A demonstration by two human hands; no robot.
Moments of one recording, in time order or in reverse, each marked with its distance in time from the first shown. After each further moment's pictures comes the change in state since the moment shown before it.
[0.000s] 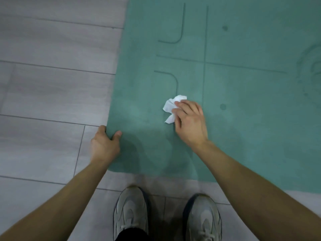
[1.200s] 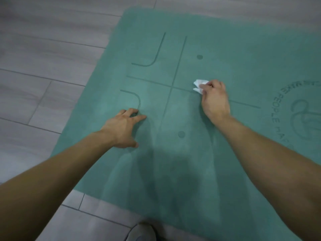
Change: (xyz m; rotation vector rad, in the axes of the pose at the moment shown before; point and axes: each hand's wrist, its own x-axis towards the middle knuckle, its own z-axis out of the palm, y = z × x) left_hand 0.096 0.073 -0.062 0.728 -0.262 0.563; right_hand 0.178 0.039 0.011 -0.033 0.024 0.165
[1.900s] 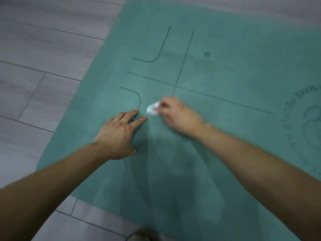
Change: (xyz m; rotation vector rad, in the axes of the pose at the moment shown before) left_hand -0.012 0.002 0.011 0.105 0.105 0.035; right_hand -0.020 -0.087 0.039 0.136 -0.323 -0.726
